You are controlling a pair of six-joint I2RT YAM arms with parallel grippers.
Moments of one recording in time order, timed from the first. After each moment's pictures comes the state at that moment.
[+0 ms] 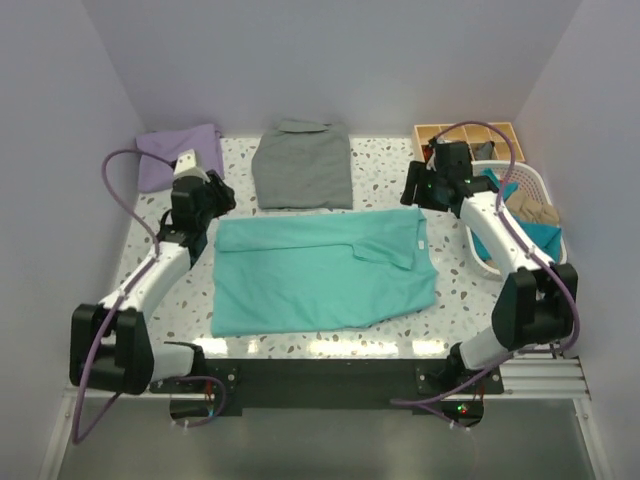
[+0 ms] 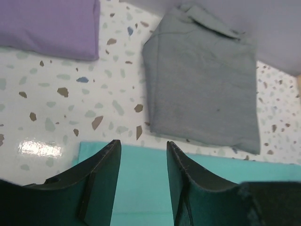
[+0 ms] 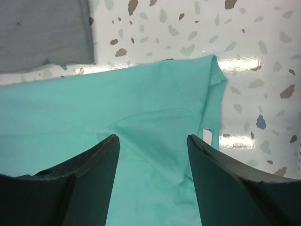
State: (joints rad) left arm -0.12 1.33 0.79 0.13 -0.11 -0.45; right arm 0.17 1.58 1.28 -0.55 -0.02 0.31
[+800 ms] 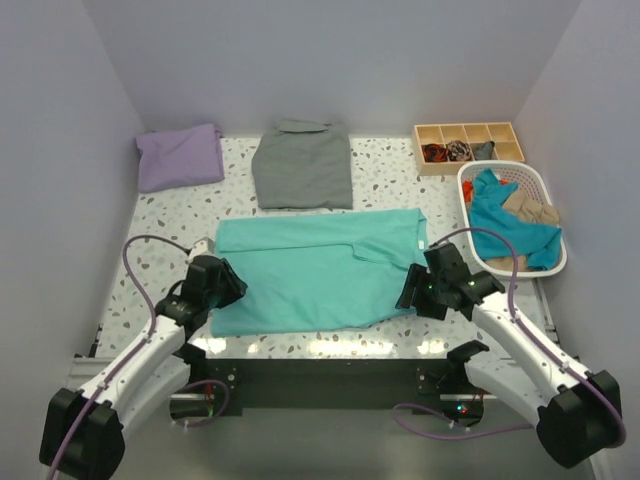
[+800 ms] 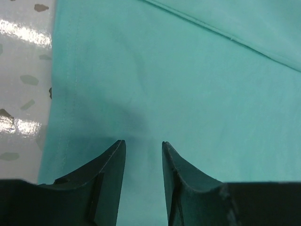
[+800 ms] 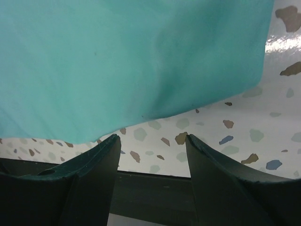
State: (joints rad) left arm -0.33 0.76 0.30 -0.31 -0.11 -0.75; right arm 0.40 0.89 0.58 -0.79 -0.06 0.72
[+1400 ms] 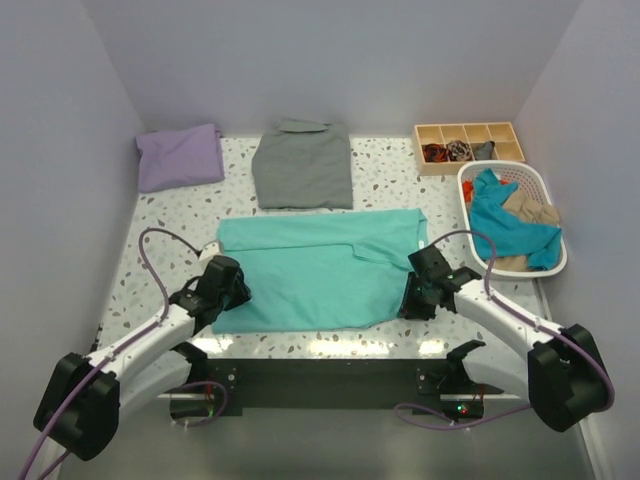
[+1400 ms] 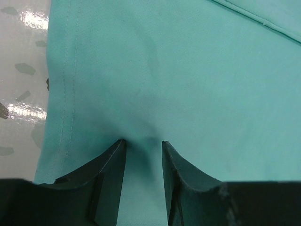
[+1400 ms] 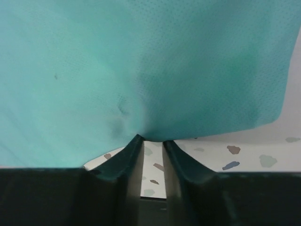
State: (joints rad) left arm -0.46 0.93 0.31 -0.29 -0.26 -0.82; right arm 0.46 1.11 0.51 -0.64 -0.02 0.78
